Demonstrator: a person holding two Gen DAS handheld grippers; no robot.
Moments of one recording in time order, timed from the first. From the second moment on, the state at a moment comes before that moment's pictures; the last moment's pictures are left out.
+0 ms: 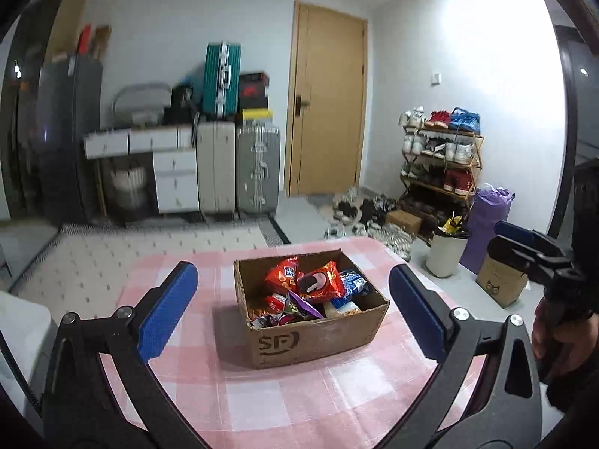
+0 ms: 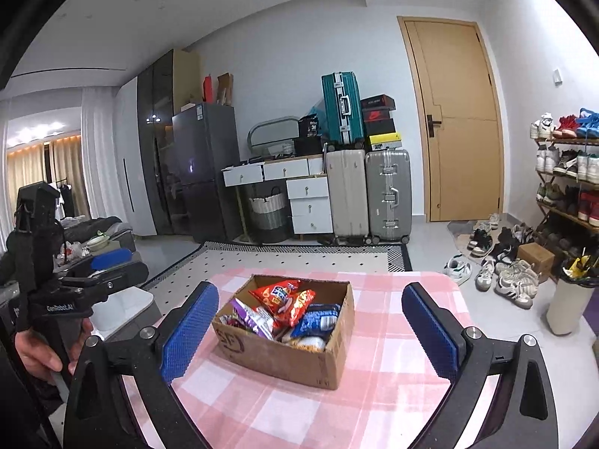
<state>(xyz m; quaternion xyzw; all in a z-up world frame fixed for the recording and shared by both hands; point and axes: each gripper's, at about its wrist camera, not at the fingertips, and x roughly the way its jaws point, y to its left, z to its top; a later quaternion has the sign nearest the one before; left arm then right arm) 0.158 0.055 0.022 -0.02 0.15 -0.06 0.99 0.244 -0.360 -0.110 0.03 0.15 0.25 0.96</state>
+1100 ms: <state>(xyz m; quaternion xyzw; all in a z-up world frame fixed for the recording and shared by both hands) 0.141 0.074 -0.129 -0.02 0.12 0.02 0.99 0.193 -0.373 -0.235 0.03 0.11 0.16 0.98</state>
